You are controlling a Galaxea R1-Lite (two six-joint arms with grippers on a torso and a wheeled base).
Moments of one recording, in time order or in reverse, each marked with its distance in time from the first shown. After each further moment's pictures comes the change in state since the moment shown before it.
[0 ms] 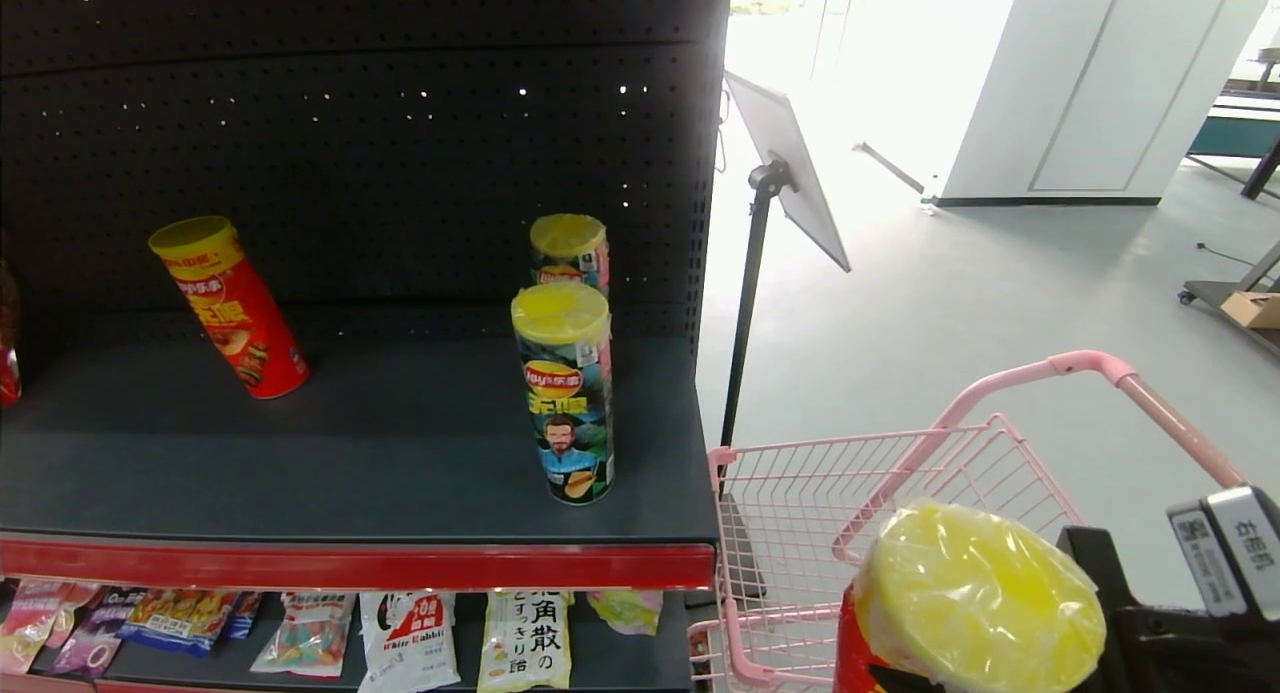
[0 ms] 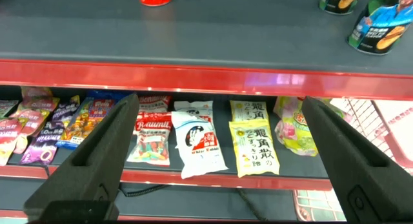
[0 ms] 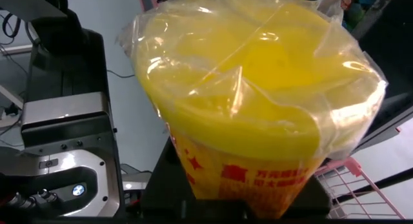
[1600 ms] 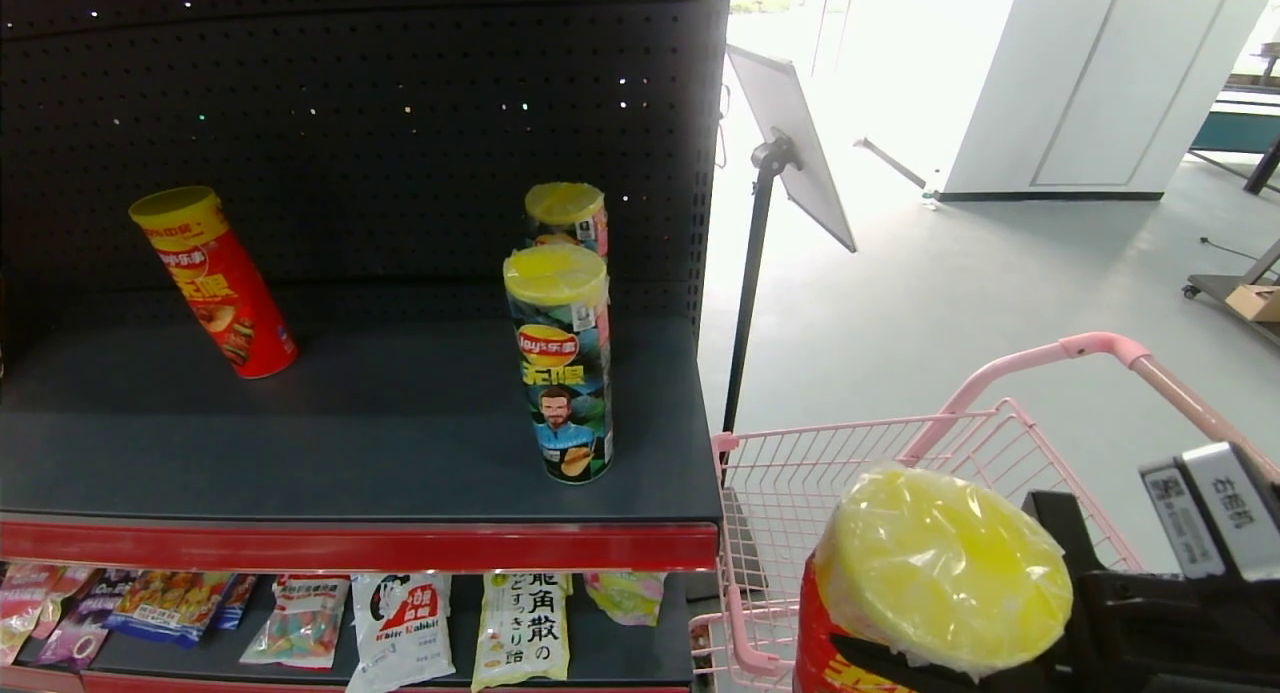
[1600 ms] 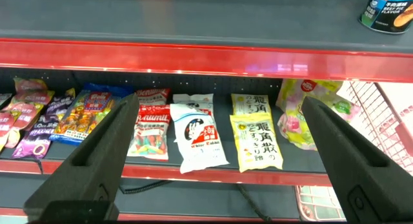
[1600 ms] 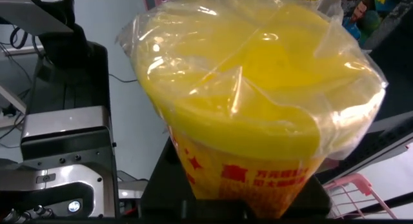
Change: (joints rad) left arm 0.000 0.000 0.000 0.000 0.000 0.001; right arm 0.032 0.059 -0.082 -0.013 0.004 -0.018
